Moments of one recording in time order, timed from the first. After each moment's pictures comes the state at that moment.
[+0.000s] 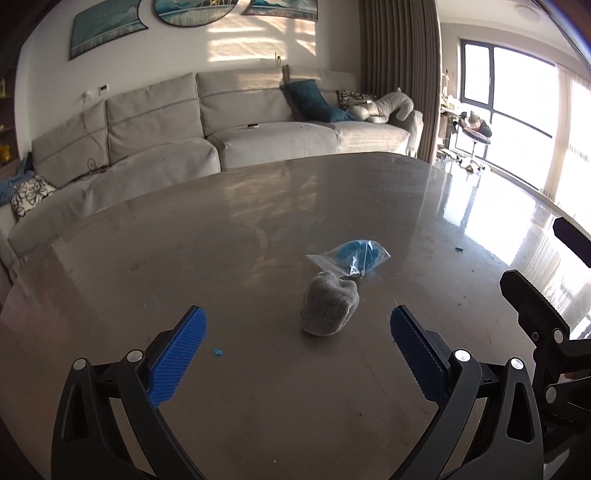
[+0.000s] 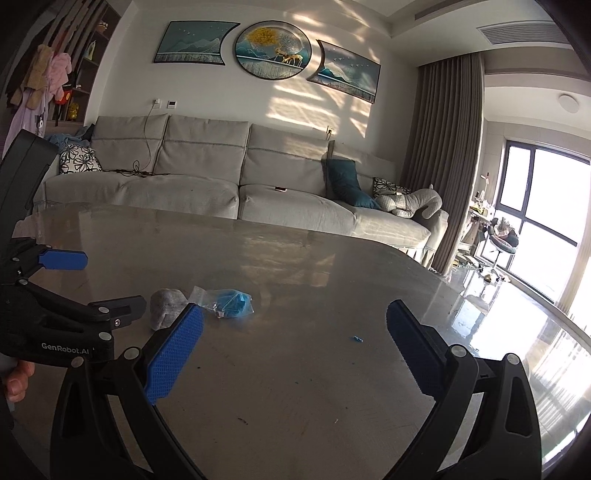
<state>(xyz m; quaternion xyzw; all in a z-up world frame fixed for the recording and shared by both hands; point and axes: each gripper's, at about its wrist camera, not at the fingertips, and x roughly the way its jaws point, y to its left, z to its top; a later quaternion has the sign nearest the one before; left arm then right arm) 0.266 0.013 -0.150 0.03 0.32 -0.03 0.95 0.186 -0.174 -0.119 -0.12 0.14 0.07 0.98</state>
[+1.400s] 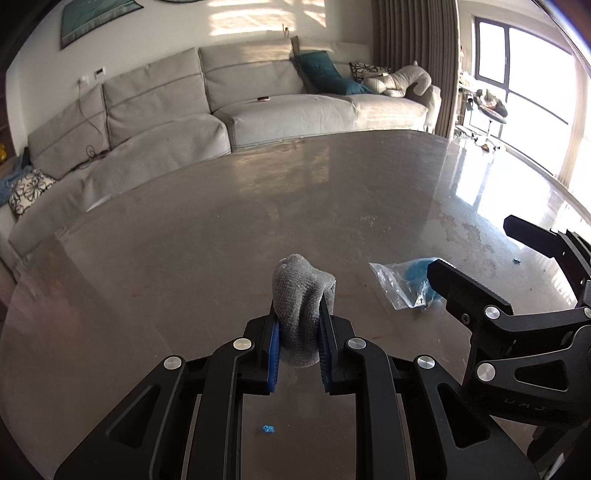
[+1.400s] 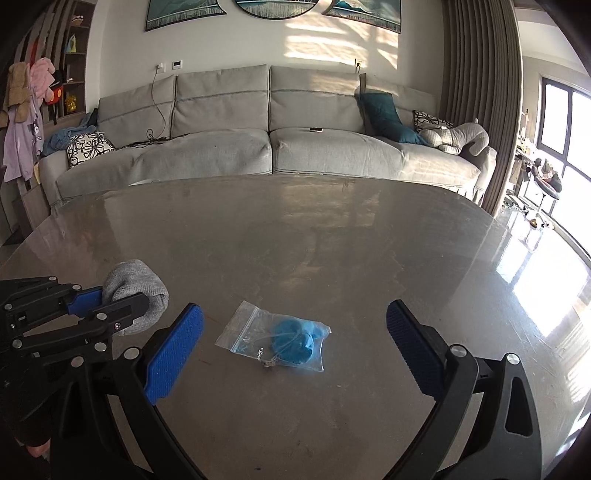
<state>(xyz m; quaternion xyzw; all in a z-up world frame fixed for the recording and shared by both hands) 0.350 0.045 -0.154 0.04 0.37 -0.01 0.93 0.304 -0.109 -0.124 -0.07 0.29 0.13 0.95</state>
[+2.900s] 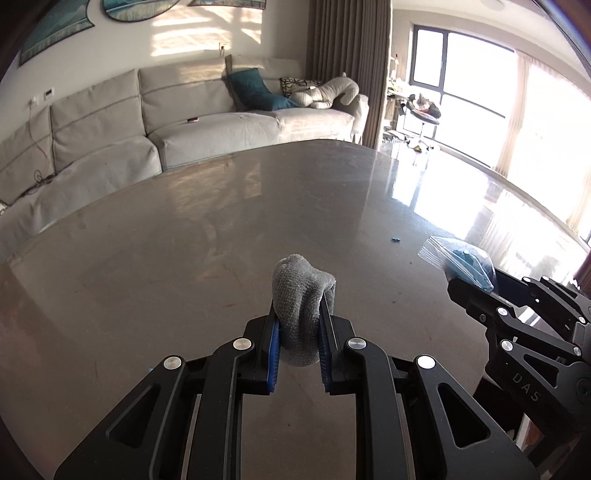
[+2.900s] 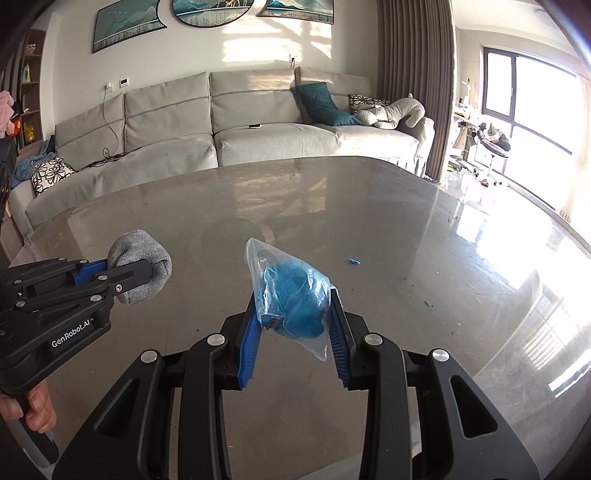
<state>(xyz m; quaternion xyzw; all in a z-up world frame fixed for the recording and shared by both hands) 0.275 -0.020 -0.140 0.04 0.34 -0.15 0.93 0.177 -0.200 -0.112 -0.02 0.29 0.02 0.96</state>
